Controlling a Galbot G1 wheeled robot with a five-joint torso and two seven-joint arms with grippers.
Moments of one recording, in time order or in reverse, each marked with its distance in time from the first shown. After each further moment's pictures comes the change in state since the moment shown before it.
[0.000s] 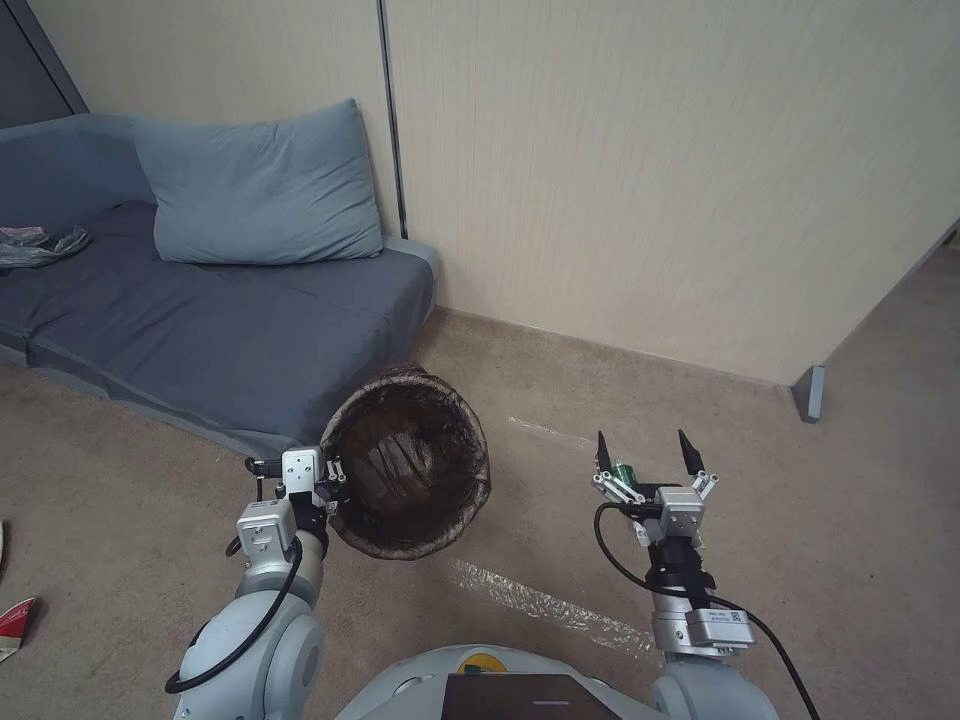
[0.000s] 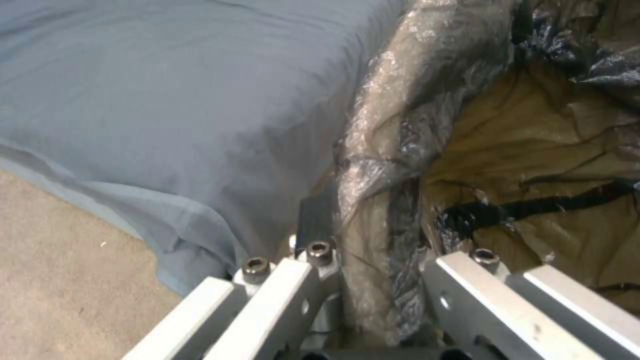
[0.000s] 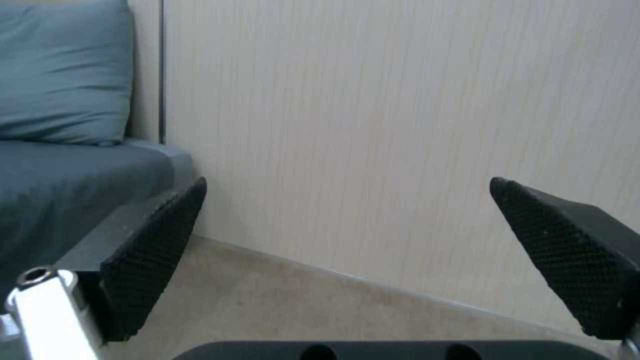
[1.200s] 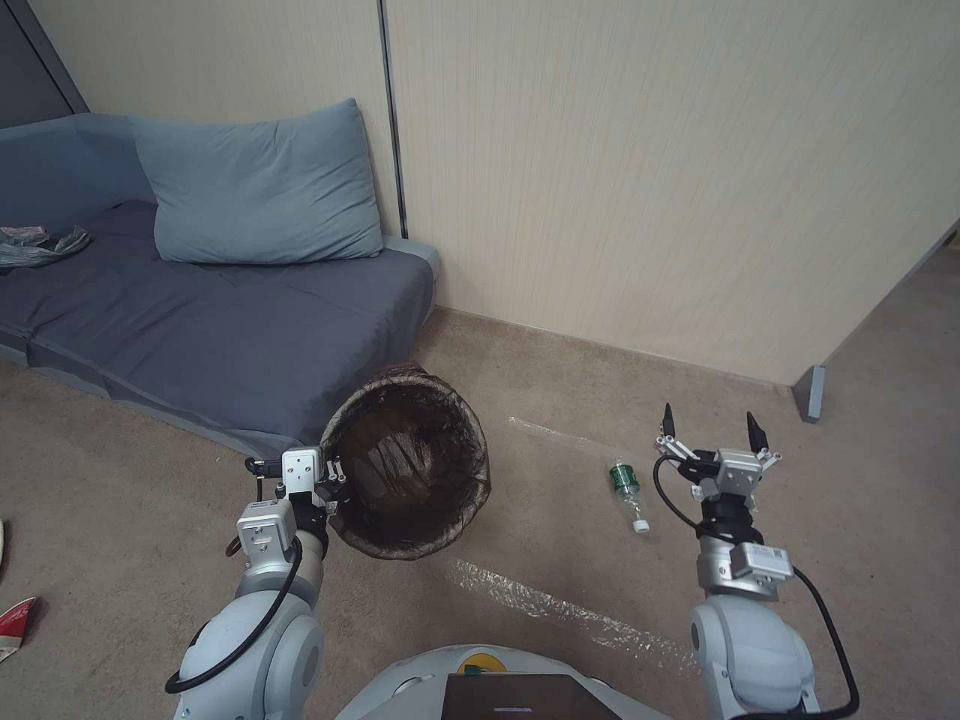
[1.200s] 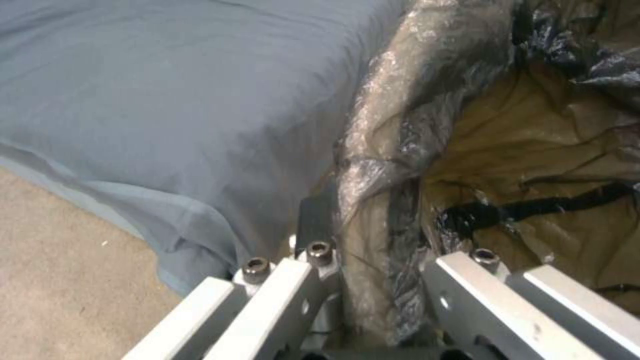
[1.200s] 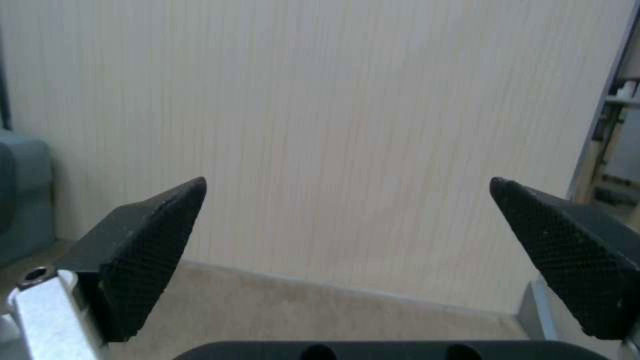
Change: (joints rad) left arm 0.000 0.000 0.000 0.000 0.000 0.000 0.000; right arm 0.255 -0.022 0.229 -0.149 0.112 -0.135 0.010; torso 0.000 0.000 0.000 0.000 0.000
